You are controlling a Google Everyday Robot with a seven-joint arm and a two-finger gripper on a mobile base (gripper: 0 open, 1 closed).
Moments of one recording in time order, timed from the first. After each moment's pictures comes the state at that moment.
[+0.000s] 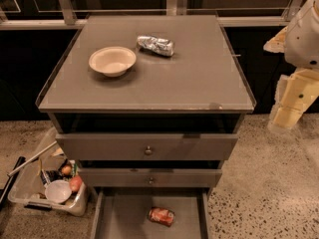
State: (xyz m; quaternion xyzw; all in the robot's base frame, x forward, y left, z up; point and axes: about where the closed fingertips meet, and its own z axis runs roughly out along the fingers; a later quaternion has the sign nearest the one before) arm 0.438 -0.217 0.976 -0.60 0.78 -0.03 0.16
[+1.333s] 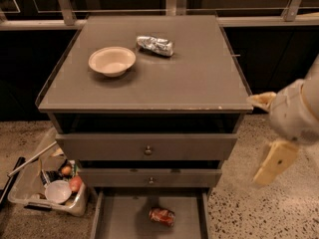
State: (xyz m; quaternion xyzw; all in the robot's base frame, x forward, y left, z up) arm 0.400 -0.197 0.875 -0.61 0.76 0.05 0.22
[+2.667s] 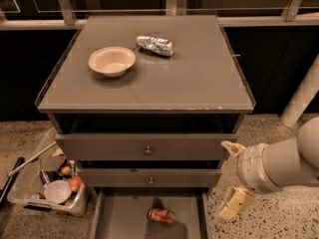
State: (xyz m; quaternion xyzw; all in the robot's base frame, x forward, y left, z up) arm 0.391 -0.170 0.733 -0.57 0.76 0.11 0.27
